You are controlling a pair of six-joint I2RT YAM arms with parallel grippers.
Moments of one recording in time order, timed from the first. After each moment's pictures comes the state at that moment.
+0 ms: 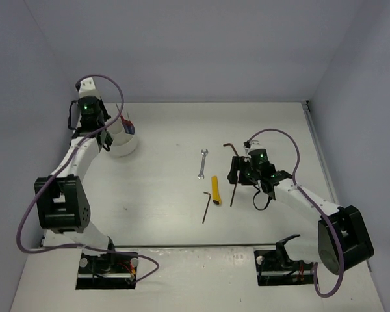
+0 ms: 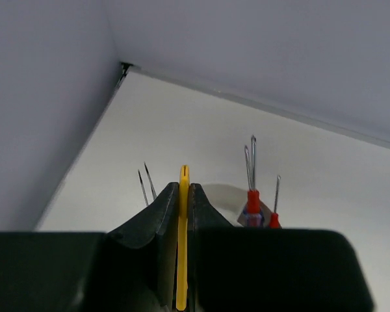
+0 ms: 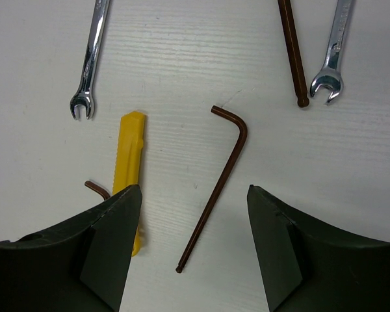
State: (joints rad) left arm 0.01 1.57 1.24 0.07 -0.29 -0.17; right arm 0.40 1.26 0.63 -0.14 -0.03 0.39
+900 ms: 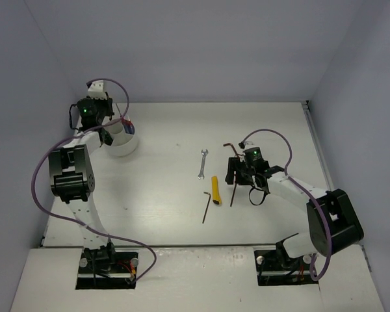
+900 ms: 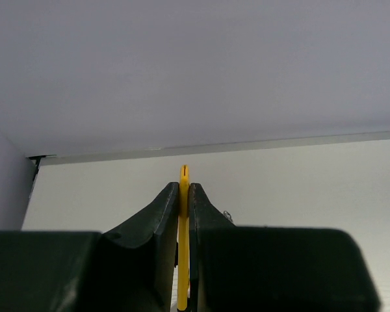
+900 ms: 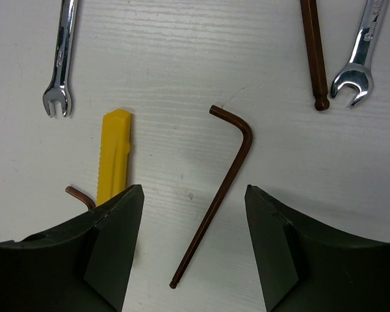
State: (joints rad) left arm 0.14 2.00 1.37 0.56 0.25 0.01; right arm 0.40 1.41 0.67 -0.14 -0.06 0.37
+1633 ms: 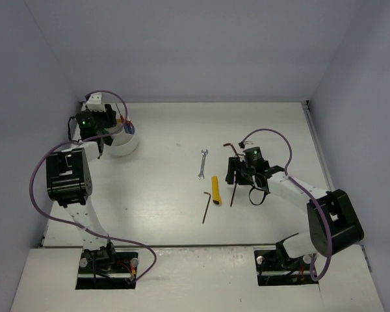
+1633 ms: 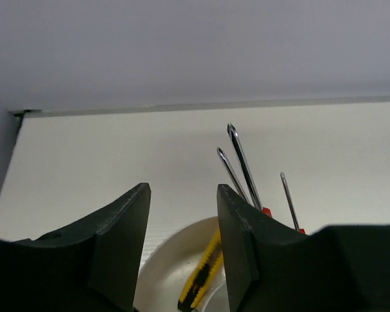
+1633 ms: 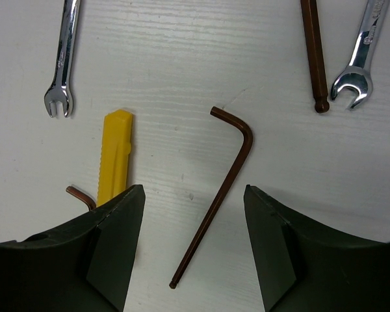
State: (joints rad) left arm 0.17 1.96 1.18 0.65 0.30 -0.01; right arm 0.40 1.41 0.68 -0.14 -0.06 0.37
